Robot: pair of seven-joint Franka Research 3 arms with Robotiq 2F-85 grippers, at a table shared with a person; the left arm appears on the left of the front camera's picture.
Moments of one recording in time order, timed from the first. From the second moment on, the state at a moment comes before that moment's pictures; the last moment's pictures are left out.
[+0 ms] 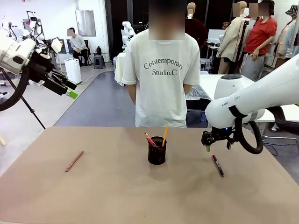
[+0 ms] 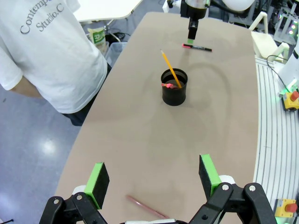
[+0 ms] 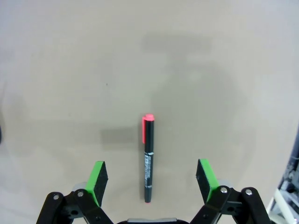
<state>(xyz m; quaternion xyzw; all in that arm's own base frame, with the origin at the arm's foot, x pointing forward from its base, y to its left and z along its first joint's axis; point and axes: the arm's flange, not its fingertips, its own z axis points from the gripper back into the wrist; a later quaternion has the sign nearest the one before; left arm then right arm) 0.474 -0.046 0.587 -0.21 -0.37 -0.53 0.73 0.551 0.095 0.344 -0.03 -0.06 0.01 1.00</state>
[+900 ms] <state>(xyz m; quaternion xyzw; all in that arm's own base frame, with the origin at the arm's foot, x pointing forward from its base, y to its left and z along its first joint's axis) 0.474 -0.046 0.587 -0.21 -0.37 -0.53 0.73 0.563 0.089 0.298 -0.01 -0.04 0.01 1.00</state>
